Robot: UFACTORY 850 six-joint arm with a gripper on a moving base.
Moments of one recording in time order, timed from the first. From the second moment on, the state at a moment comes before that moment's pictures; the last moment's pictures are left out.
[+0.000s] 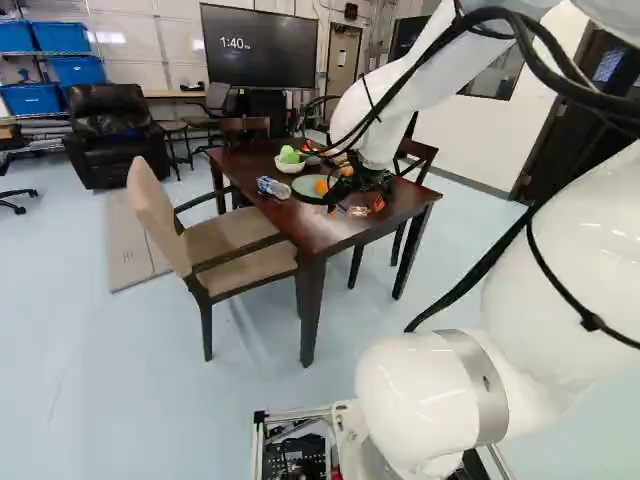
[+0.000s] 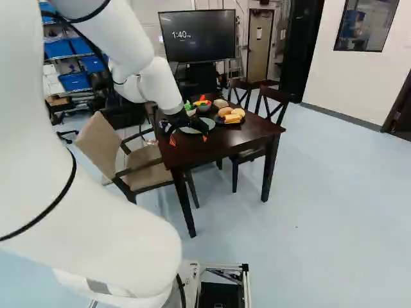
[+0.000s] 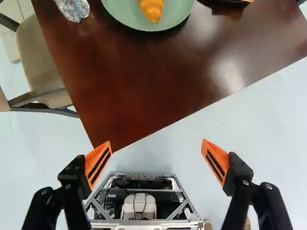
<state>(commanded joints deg) 0.0 8.2 -41.8 -6.9 -24.5 0.0</state>
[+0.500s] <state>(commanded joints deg) 0.0 8.2 -41.8 -6.9 -24.5 0.0</state>
